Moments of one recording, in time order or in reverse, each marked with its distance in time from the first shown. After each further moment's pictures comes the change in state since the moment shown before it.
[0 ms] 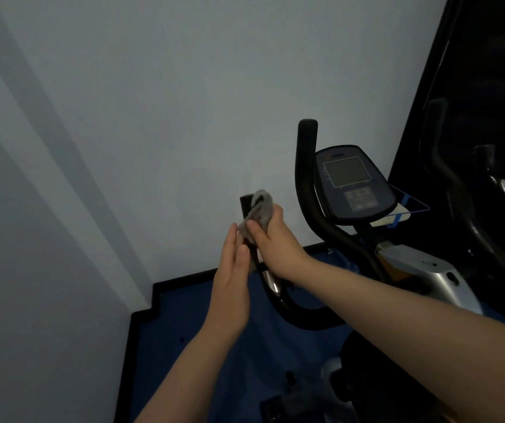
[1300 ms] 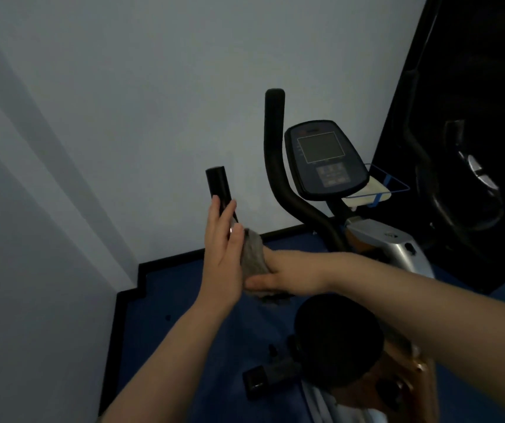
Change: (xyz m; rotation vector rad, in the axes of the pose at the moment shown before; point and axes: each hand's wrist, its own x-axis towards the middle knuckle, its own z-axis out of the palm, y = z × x) left_hand -0.007 -0.006 0.042 0.176 0.054 0.133; right_hand -0.068 0.015 -0.073 -0.492 -0.807 0.095
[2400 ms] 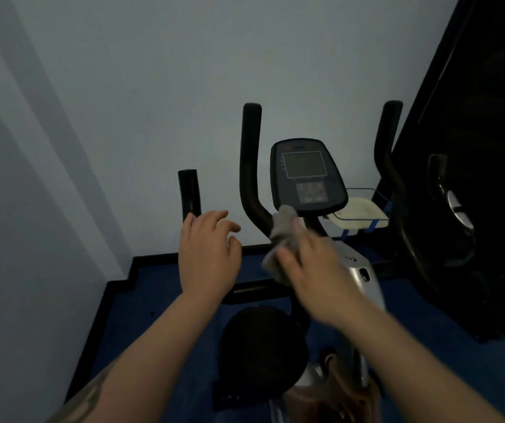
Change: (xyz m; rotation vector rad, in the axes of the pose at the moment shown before) left_hand 0.006 0.008 0.054 0.945 0.213 0.218; right_hand -0.085 0.050 -0.014 -0.108 0.696 0.119
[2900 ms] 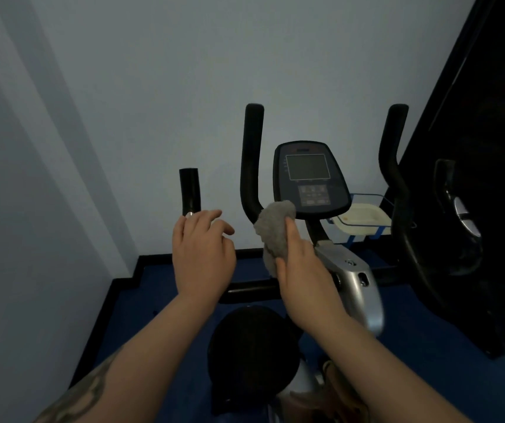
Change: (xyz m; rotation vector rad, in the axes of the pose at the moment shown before) left_hand -0.004 0.003 0.000 0.040 0.105 -0.055; right_hand 0.014 0.015 0.039 -0.075 0.140 -0.102
